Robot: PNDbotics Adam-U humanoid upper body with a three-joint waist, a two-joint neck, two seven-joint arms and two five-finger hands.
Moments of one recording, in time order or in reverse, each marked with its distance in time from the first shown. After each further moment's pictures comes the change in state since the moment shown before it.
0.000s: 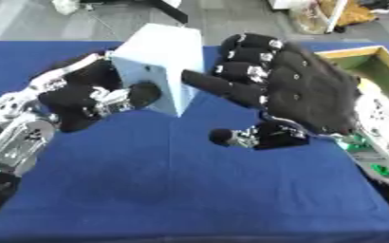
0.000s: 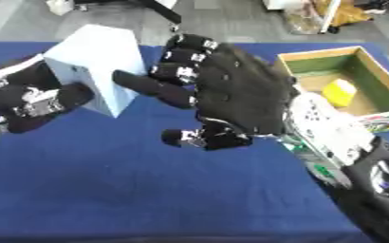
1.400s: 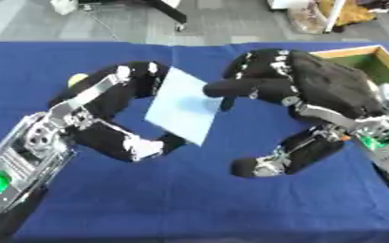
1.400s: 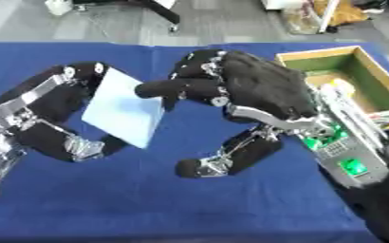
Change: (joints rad) left arm 0.079 -0.109 0.005 0.026 -0.586 -0.270 -0.108; right arm 0.024 -0.034 -0.080 0.000 -0.552 -0.098 0.292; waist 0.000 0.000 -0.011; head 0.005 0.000
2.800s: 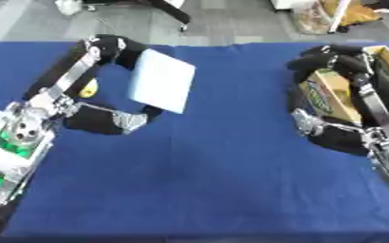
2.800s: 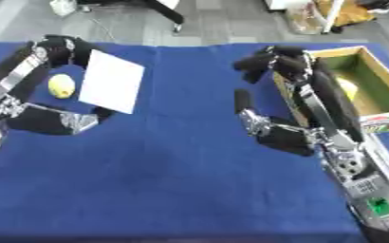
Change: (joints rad) left arm 0.033 -0.056 0.118 -0.007 -0.434 -0.056 0.043; right arm 0.185 0.017 -0.065 0.001 -0.059 0.158 -0.309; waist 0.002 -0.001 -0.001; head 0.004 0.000
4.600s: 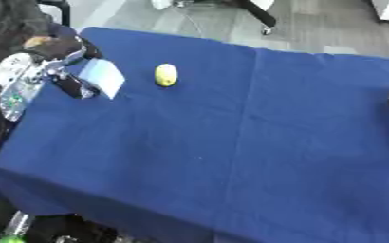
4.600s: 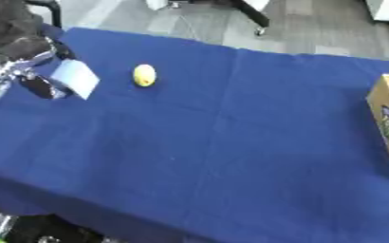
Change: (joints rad) left arm 0.055 0.364 0.296 0.544 -0.558 -0.159 -0.009; right arm 0.336 -0.047 -0.309 0.110 -0.120 0.299 -0.097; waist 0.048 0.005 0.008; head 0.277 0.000
